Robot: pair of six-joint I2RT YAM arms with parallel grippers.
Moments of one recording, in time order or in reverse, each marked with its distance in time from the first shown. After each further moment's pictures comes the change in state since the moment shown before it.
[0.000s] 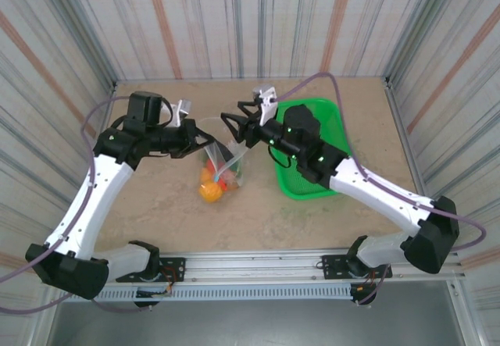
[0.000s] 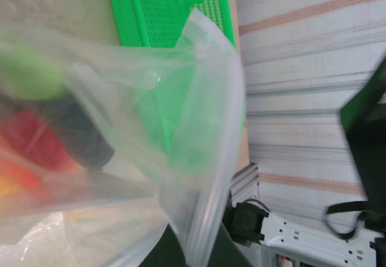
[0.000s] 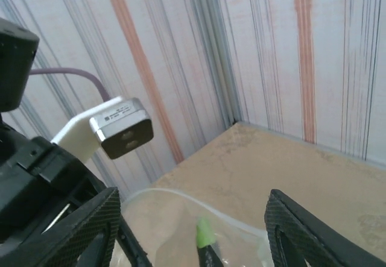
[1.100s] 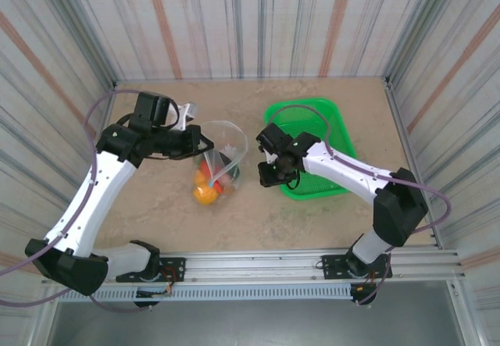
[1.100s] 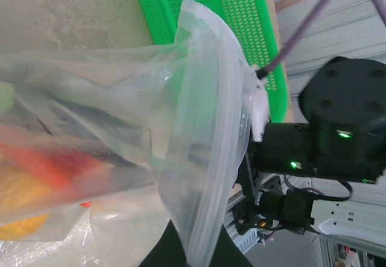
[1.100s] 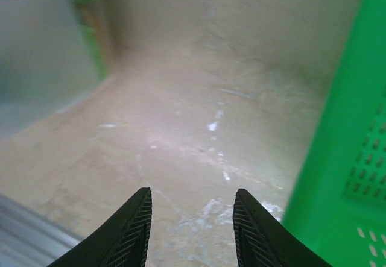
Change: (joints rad) left arm -0.063 0.029 0.038 -0.113 -0.101 0.159; right arm -0.058 0.279 0.041 -1.006 -0.031 0.233
